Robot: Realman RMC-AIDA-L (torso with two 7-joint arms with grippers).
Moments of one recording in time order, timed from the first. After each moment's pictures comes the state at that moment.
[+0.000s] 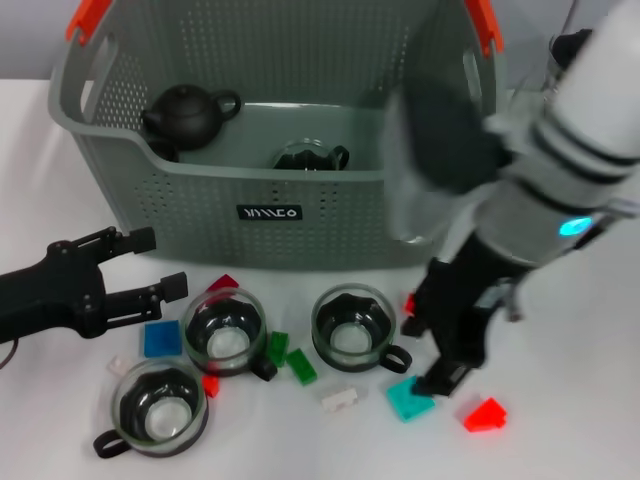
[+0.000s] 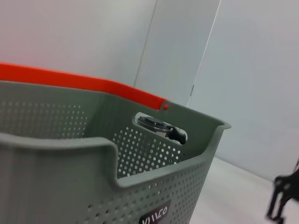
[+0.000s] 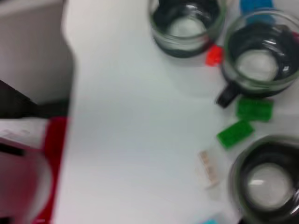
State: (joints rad) left arm -0.36 -2.09 0.32 0.73 2.12 1.80 -1.29; right arm 0.96 2.11 -1.53 -1.07 -2.43 -1.73 2.11
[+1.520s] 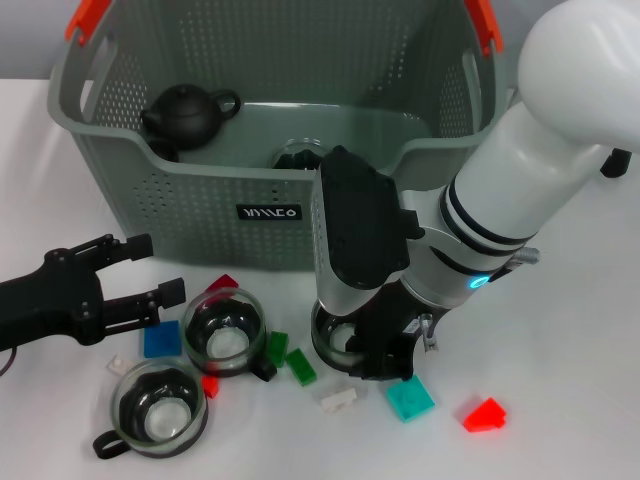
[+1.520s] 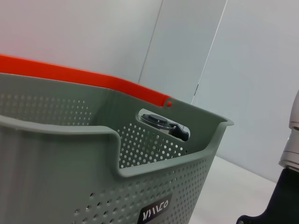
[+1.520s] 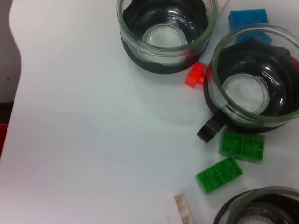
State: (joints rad) left arm -0.35 -2.10 0.31 0.72 2.12 1.79 -1.29; right arm 0.95 2.11 -1.85 -0.95 -2.31 -1.33 2.12
